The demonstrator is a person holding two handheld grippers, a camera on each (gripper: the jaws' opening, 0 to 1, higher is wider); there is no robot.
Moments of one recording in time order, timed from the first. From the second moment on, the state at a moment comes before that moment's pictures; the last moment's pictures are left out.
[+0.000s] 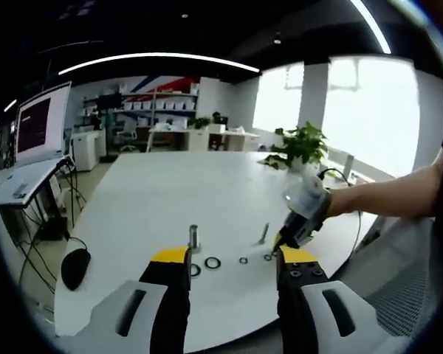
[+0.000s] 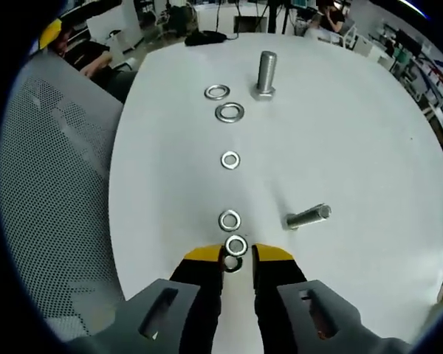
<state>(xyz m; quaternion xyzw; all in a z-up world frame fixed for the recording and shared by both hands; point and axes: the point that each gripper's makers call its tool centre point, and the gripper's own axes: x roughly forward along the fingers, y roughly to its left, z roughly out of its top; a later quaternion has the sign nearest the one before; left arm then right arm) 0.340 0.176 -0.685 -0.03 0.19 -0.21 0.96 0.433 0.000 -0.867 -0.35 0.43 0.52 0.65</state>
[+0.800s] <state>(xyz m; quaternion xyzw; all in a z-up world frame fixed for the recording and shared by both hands) 0.337 0.170 -0.689 -0.03 0.21 -0.21 0.95 0.433 0.004 -0.867 -0.33 0.41 0.53 0.66</state>
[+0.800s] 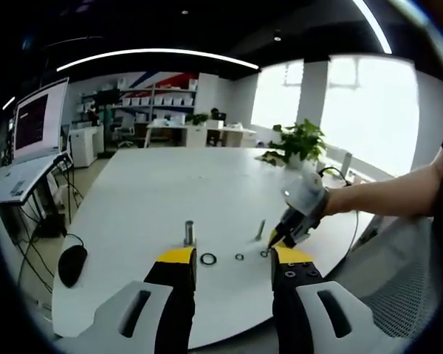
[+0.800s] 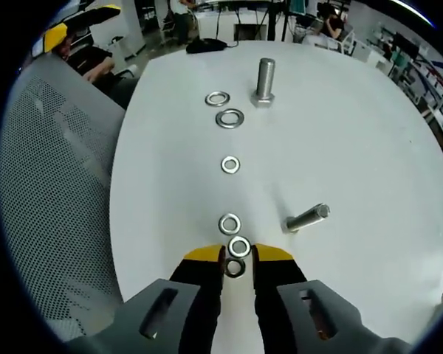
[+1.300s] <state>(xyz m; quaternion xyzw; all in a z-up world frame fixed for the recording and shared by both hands) 0.338 0.171 -0.686 -0.04 0.20 -0.21 0.96 0.433 0.007 -0.865 -0.31 0.42 0.52 0.67</state>
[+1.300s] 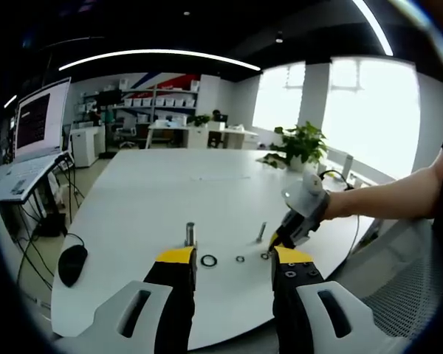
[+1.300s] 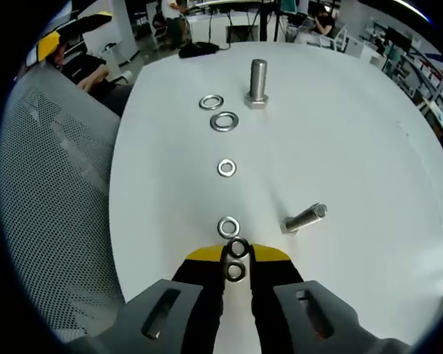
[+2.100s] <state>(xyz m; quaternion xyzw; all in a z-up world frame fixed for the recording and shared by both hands) 0.338 0.170 -0.689 -0.04 0.21 -0.21 0.95 0.461 -0.006 -0.831 -0.32 0.40 0.50 0.70</state>
